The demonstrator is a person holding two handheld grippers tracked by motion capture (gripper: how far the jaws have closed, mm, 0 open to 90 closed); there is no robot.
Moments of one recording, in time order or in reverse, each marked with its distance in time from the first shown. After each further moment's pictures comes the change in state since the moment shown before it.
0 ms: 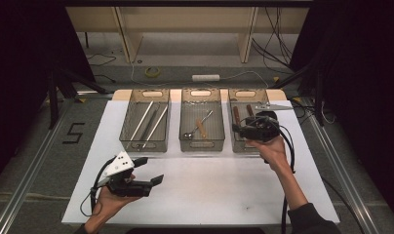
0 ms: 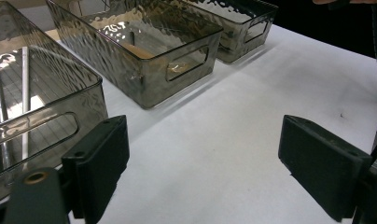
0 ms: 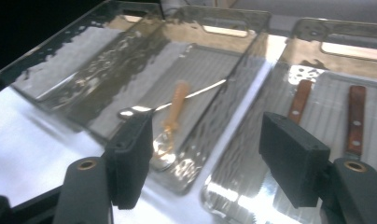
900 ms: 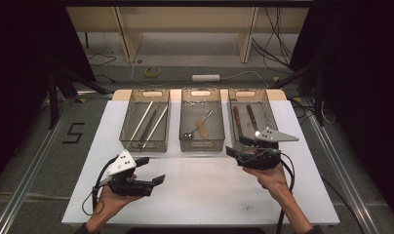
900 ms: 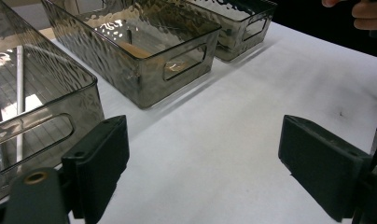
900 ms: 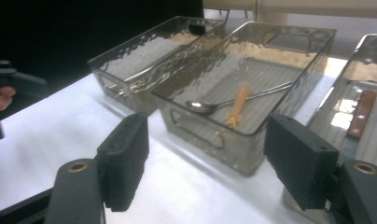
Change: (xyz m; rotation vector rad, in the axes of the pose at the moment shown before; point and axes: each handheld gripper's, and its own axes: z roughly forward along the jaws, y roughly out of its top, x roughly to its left) left arm -0.001 0.002 0.004 0.012 -0.004 0.003; right arm 0.046 -0.050 -0.035 -0.128 0.144 -0.088
